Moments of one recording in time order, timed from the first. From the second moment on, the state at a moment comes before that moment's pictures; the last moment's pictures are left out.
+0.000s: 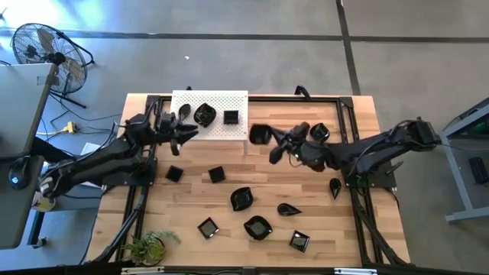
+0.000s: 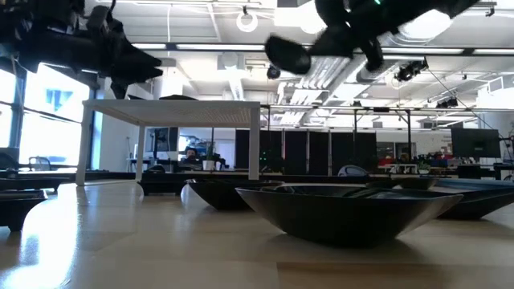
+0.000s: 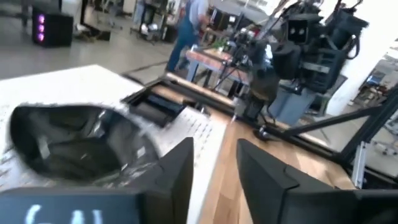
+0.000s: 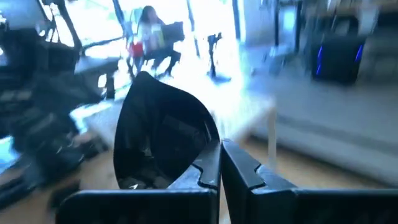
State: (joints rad) left arm 0.56 0.46 0.23 0.23 0.33 -0.32; right arm 0.13 1.32 0.72 0.44 0.87 0.33
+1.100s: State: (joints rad) left arm 0.06 0.68 0.23 0.75 -0.41 -0.06; right arm 0.00 1.92 1.25 1.05 0.64 -0.50
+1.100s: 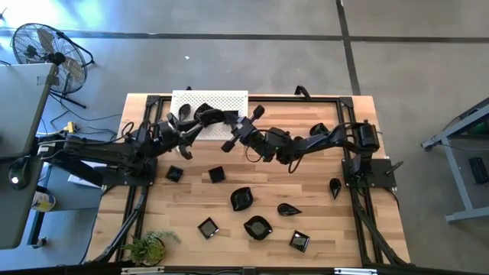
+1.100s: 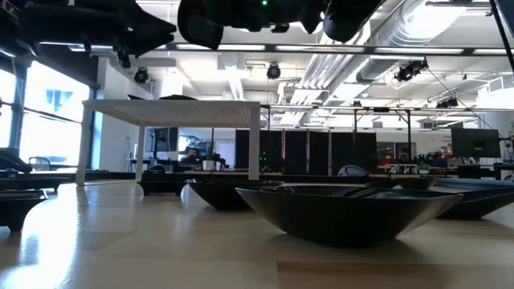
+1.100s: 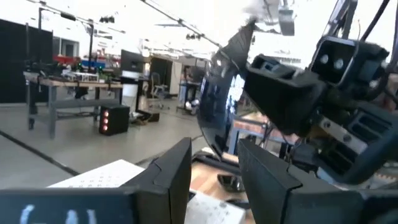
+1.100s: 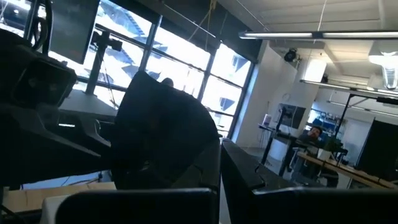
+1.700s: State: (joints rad) left arm 0.07 0.81 0.31 0.78 -0.38 -0.06; right arm 0.01 1.92 1.25 1.07 0.59 -0.50
